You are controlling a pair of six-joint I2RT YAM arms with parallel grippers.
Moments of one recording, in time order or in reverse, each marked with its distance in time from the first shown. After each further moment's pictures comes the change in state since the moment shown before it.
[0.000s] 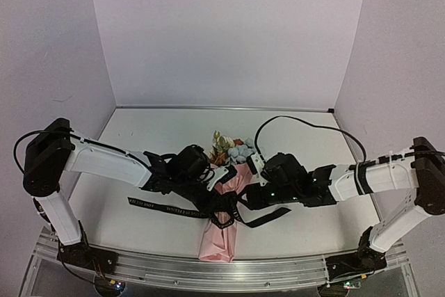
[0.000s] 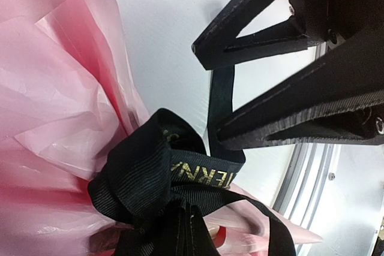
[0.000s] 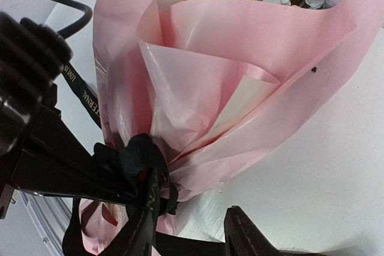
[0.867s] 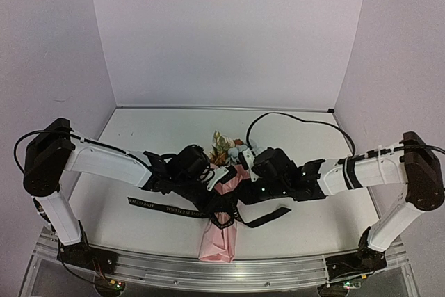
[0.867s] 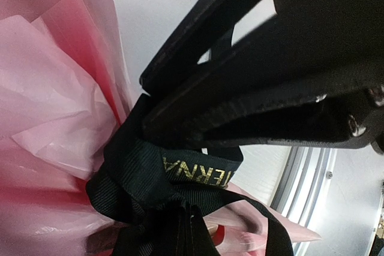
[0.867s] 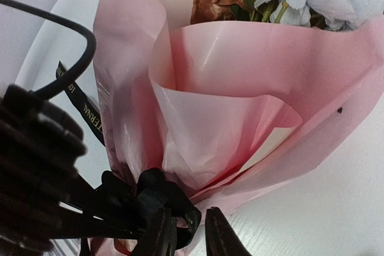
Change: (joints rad) left arm 0.001 0.001 0.000 0.000 0.017 0.000; right arm 0.000 0.093 0.113 -0.040 0.005 0.002
